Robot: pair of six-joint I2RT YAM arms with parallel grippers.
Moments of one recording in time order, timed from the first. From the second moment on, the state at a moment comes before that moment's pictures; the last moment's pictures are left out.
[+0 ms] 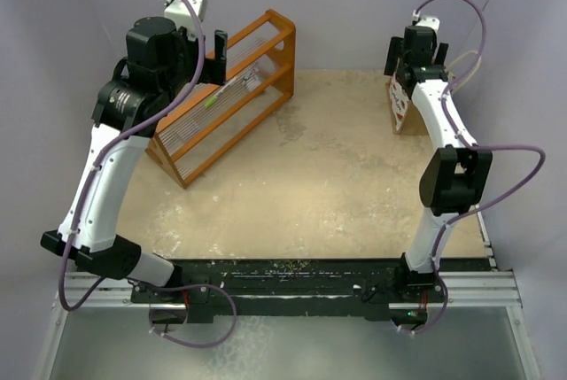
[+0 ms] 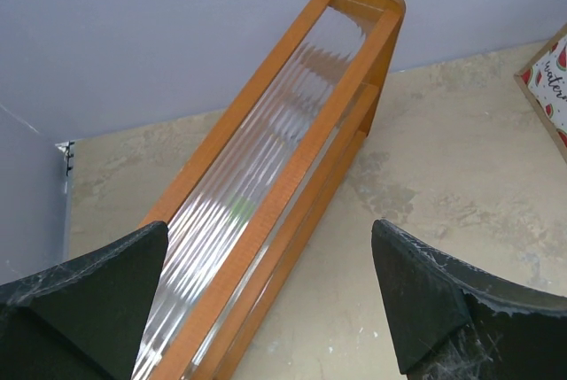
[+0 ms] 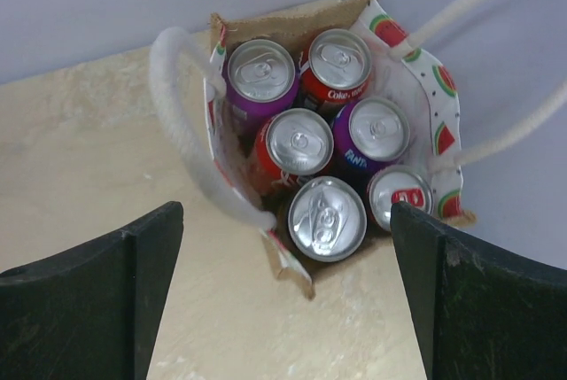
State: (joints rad) left arm -0.43 1.45 2.03 -0.83 -0.24 -0.01; right arm 0.04 1.89 1.83 -0.43 0.46 0.09
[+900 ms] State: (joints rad) left arm -0.43 1.61 2.16 -0.74 -0.25 0.06; right arm 0.00 2.07 1.97 -0.39 0.37 -0.16
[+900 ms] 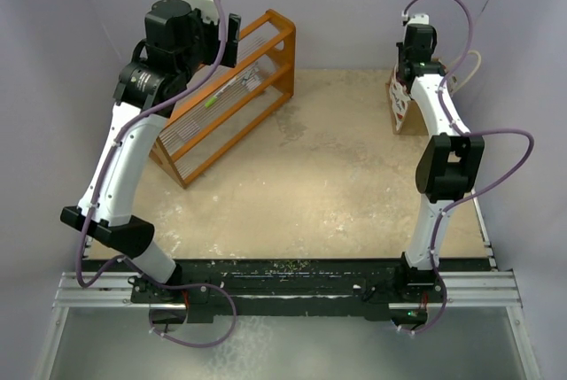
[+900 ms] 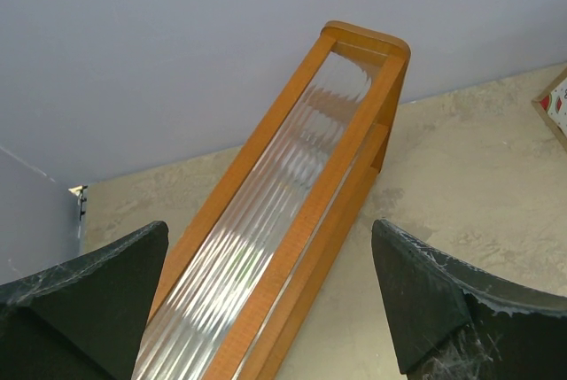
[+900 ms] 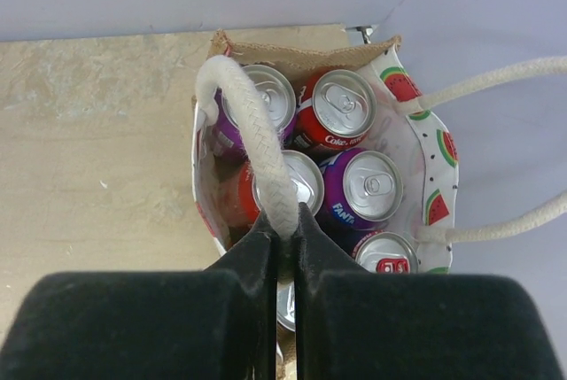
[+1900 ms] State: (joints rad) left arm -0.43 1.39 2.14 -0.94 -0.08 -0.14; right arm 0.05 1.99 1.92 -0.67 0.06 -0.07
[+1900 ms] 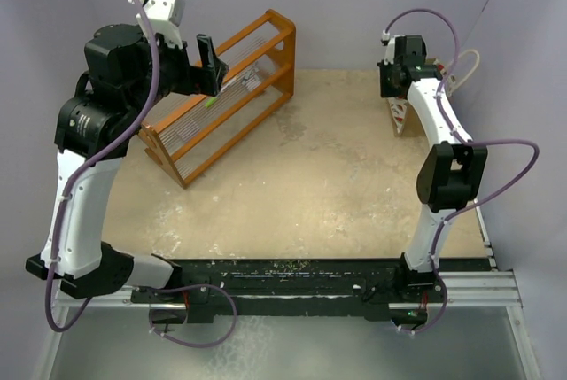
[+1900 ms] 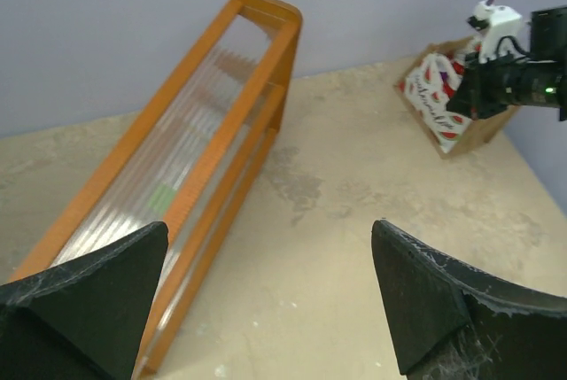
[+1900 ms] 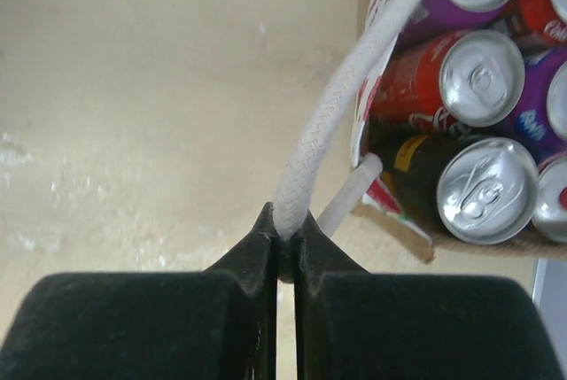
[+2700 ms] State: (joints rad) left arm -0.43 1.12 1.87 -1.06 0.16 -0.54; right arm 0.53 1.44 1.30 -0.72 -0.14 0.14
